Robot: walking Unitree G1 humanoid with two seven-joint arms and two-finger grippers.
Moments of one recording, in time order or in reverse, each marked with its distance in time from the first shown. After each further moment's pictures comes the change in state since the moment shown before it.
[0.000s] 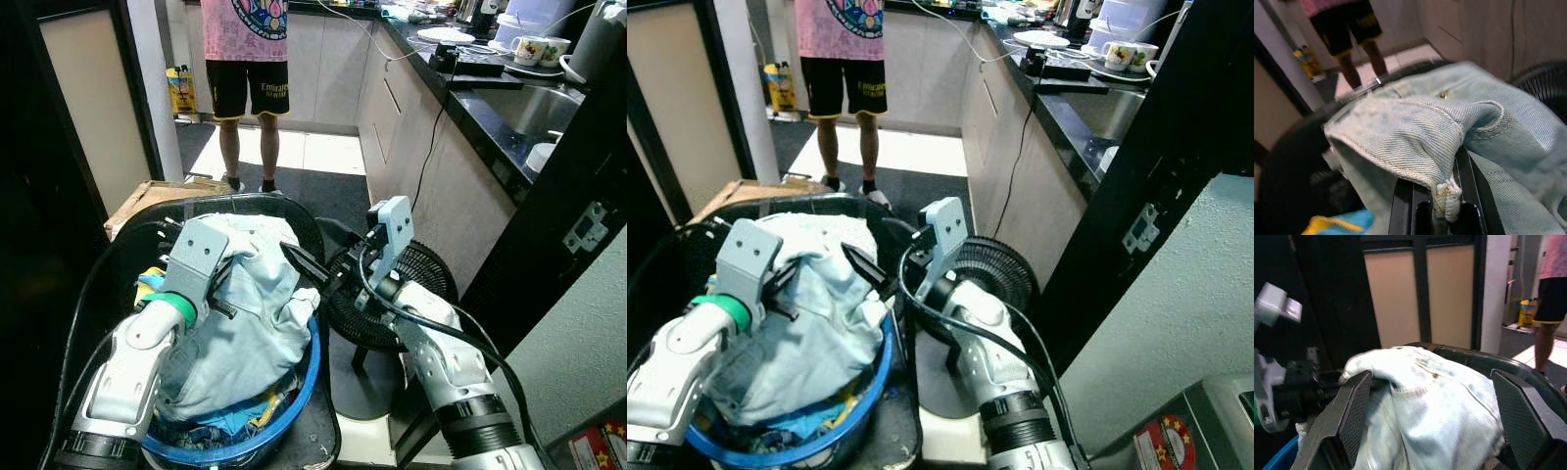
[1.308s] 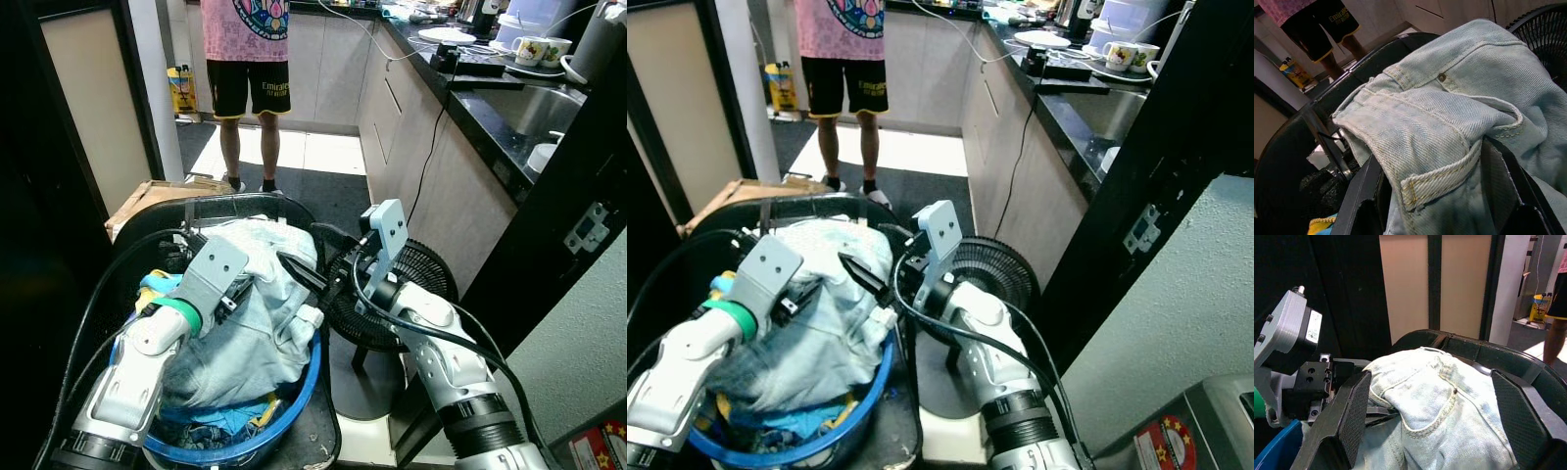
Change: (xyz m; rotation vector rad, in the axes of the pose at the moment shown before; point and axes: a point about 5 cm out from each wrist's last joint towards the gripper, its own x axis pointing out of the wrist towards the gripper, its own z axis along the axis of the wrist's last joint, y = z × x) left arm -0.007 -0.012 -0.027 0.259 0.109 -0.143; right arm 0.003 0.008 -0.007 -0.047 0.067 0.092
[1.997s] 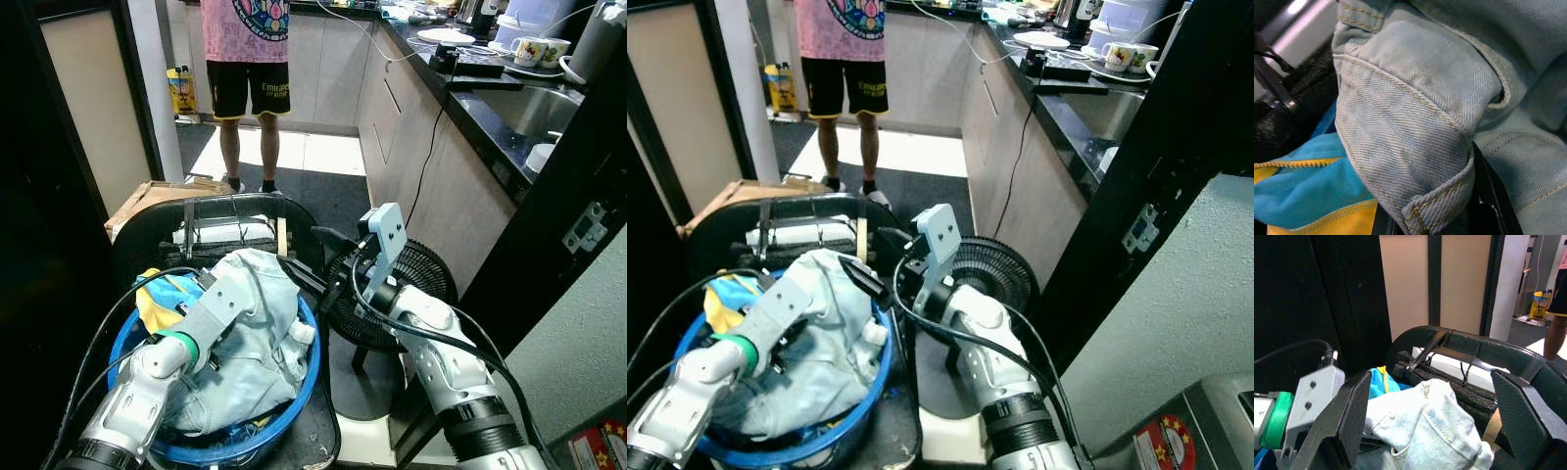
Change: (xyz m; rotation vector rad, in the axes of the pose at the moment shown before) left arm 0.002 -0.018 -0.048 0.015 0.217 -0.058; right arm -0.002 0.001 -0.003 0.003 0.011 -0.004
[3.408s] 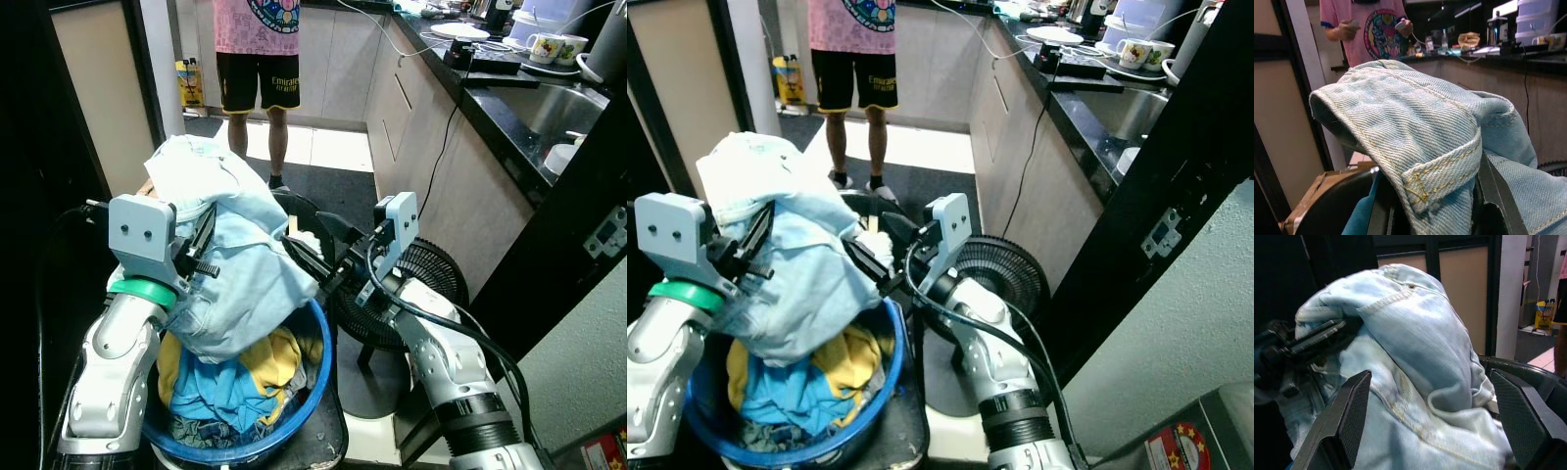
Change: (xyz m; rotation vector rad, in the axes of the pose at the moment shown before) left arm -0.048 0.047 0.079 -0.298 -0.606 0.281; right arm 0.003 -0.002 0.011 0.070 -0.102 -0.026
